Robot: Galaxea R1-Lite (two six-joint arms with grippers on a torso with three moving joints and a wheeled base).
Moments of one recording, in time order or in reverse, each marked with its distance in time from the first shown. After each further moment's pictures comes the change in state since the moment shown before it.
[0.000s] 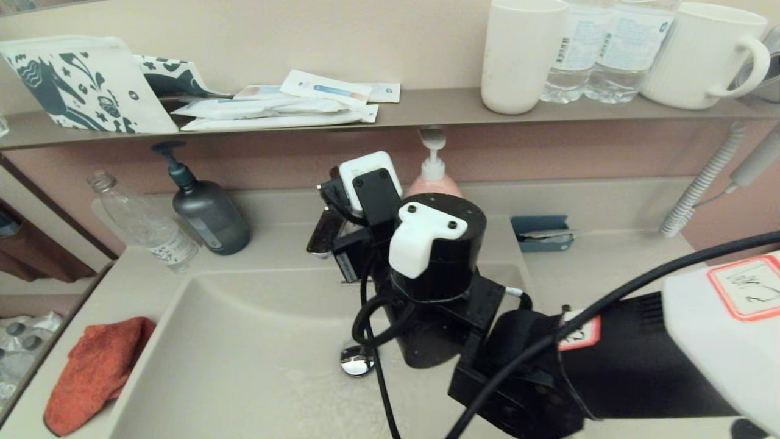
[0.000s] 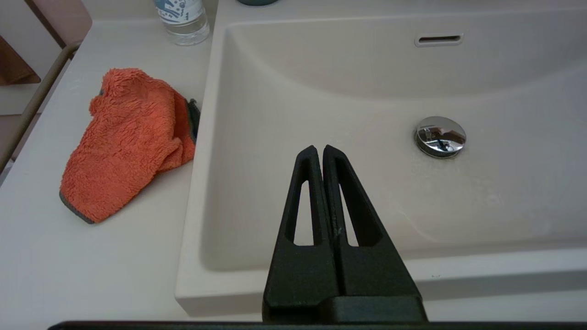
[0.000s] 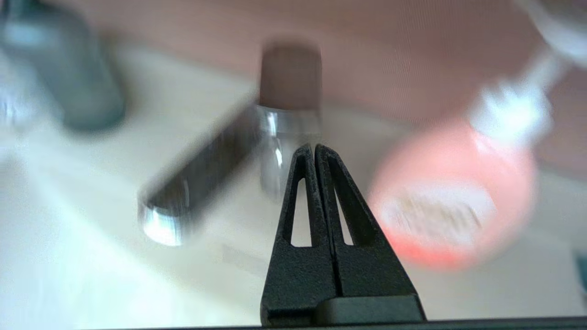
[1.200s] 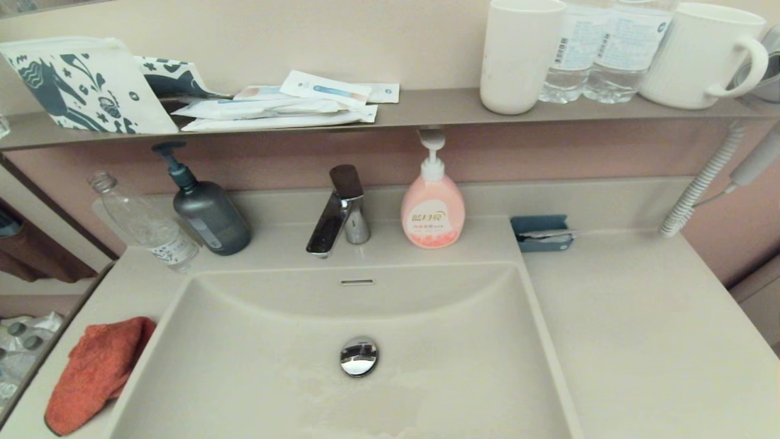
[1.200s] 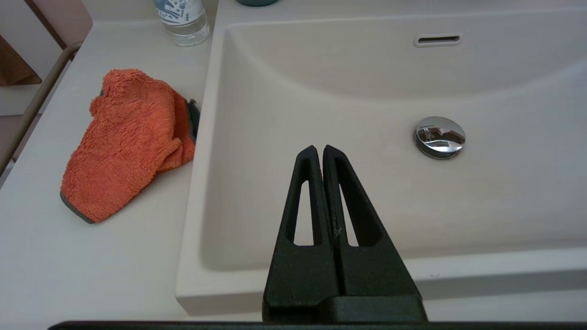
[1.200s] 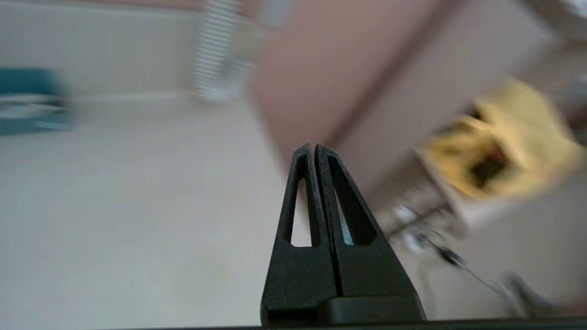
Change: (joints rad) left arm 0.000 0.000 0.000 0.000 0.000 0.000; right arm -0.767 -1.246 0.905 0.464 -0.133 0.021
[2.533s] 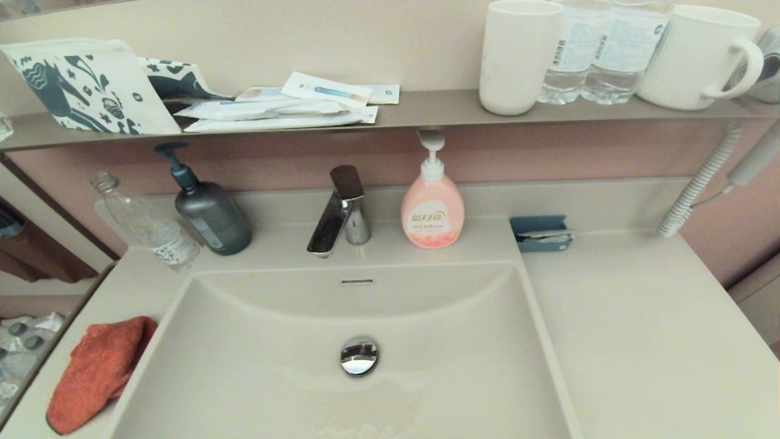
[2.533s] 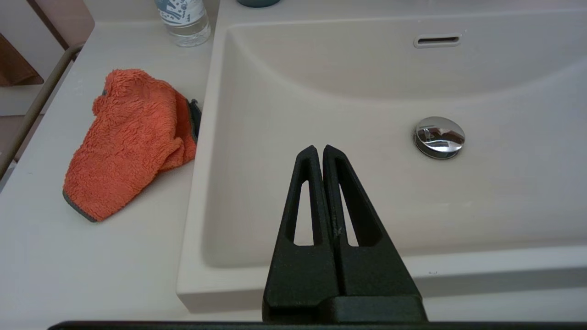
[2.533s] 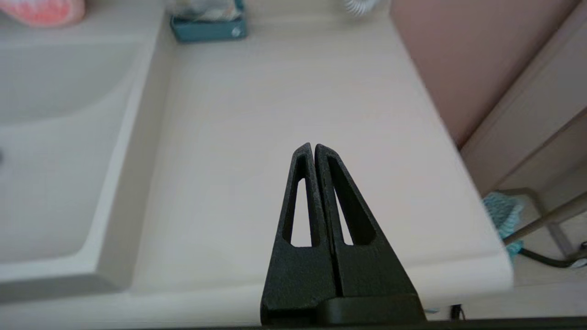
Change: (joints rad) left arm 0.000 0.000 0.000 0.000 0.000 0.000; right arm -0.234 -0.845 0.290 0.554 0.700 0.261
